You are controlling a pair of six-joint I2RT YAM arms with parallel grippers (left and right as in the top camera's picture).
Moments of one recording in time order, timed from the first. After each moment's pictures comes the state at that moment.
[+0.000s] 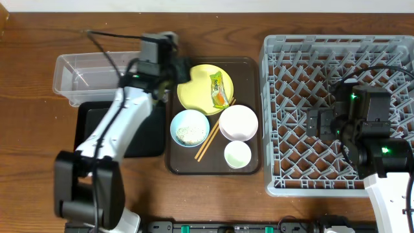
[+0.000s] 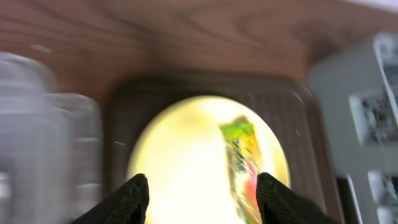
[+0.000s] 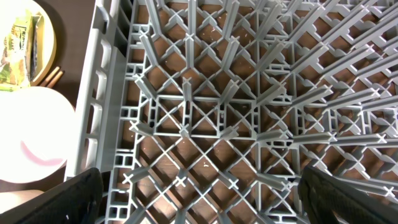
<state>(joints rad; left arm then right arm) -0.24 1.72 1.24 -0.34 0.18 -0.33 0.03 1.06 1.01 -0.85 0.01 -0.02</state>
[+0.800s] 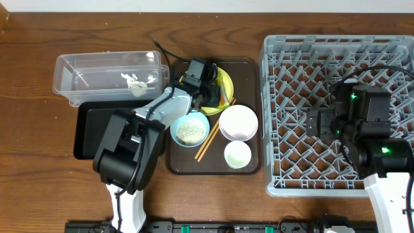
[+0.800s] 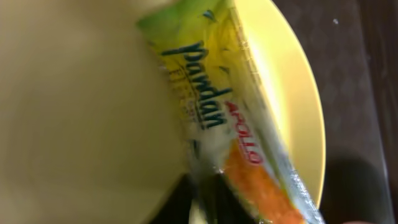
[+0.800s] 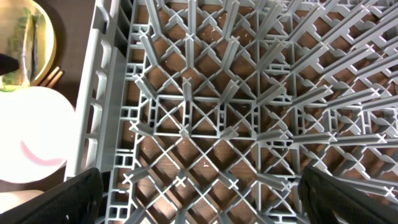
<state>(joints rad) -0.42 2.02 1.24 -0.26 0.20 -0.32 0.03 1.06 1.01 -0.85 0.01 -0.02</state>
